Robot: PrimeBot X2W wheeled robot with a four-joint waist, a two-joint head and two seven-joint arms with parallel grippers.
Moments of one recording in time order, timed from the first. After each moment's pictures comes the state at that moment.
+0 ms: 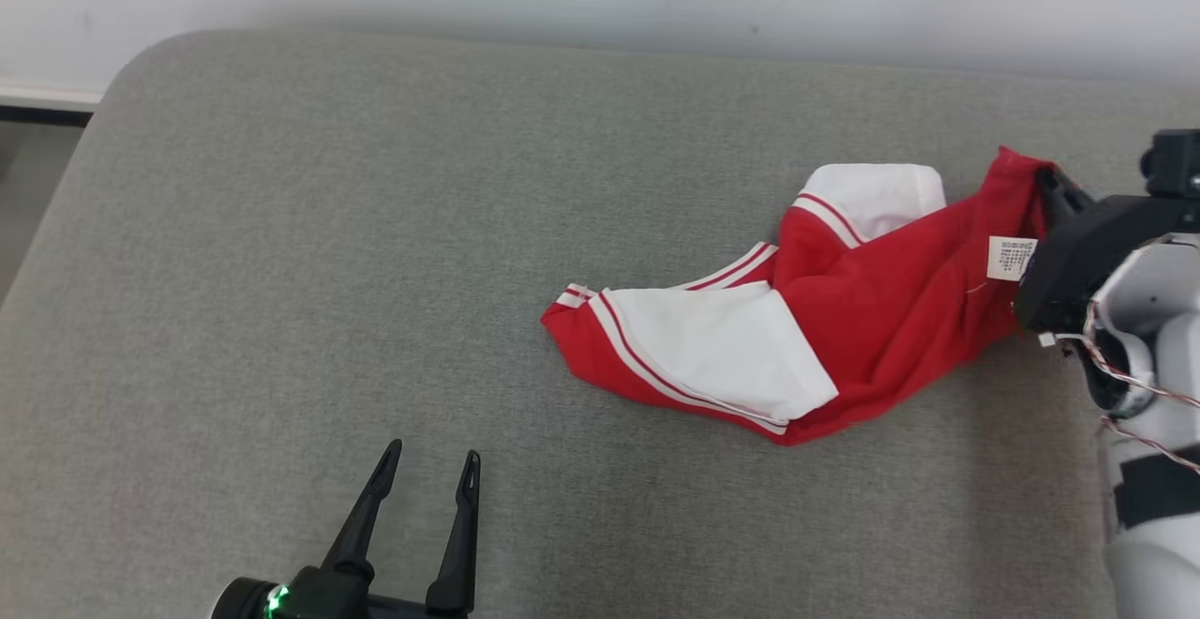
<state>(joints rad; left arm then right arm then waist) -0.01 0.05 -0.19 0.08 -0.12 -0.11 -0.26 -0.62 -0.27 -0.19 0.38 0.16 0.13 0.43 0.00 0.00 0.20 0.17</state>
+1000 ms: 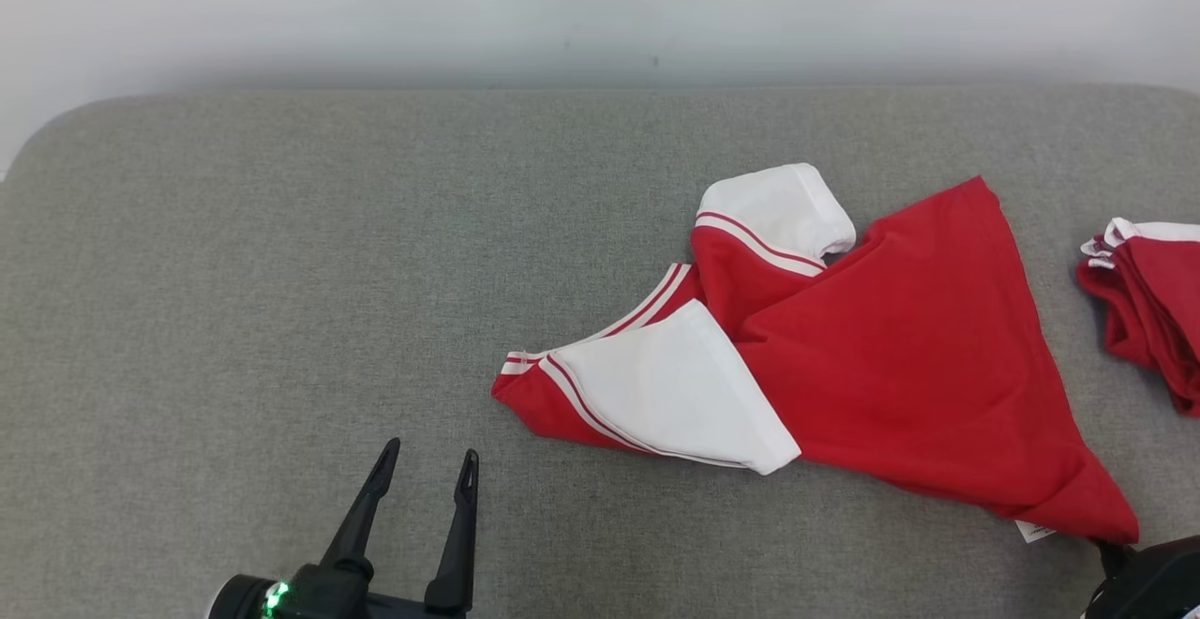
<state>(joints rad) -0.02 0.05 -0.18 0.09 -0.11 -0.12 -0.26 -0.04 -0.05 -0.57 0.08 0.31 0.13 0.61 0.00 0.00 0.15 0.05</state>
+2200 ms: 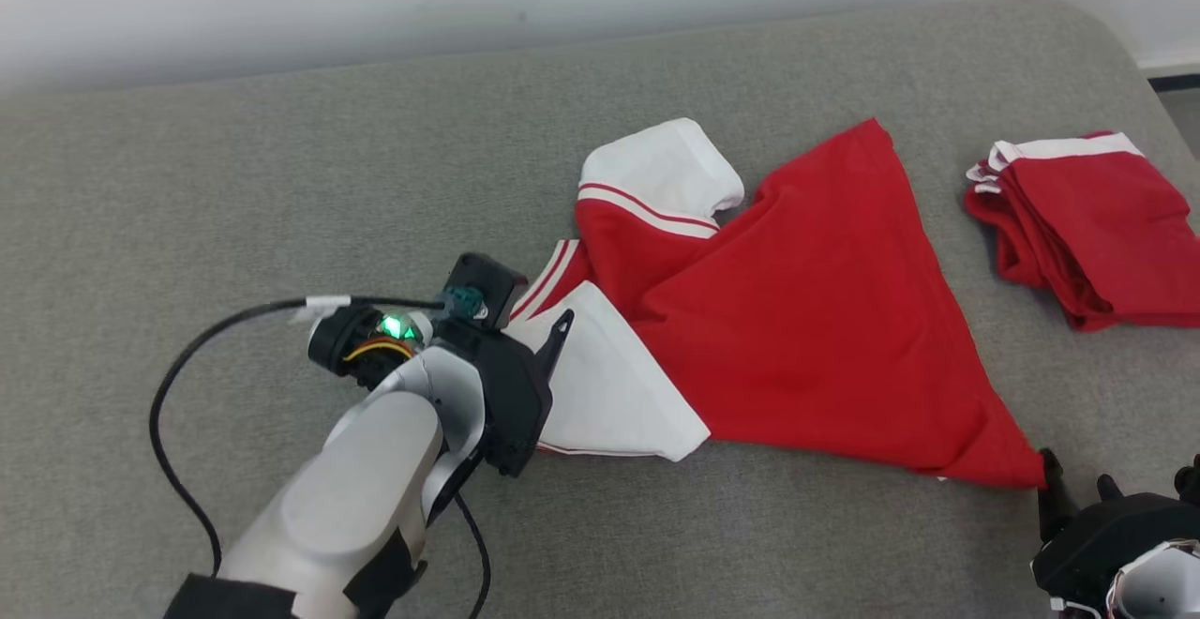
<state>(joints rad) -0.78 0.15 -0.69 0.73 -0.44 -0.13 0.13 -0.14 -0.05 -0.50 0.25 0.23 0.13 0.35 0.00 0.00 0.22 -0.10</state>
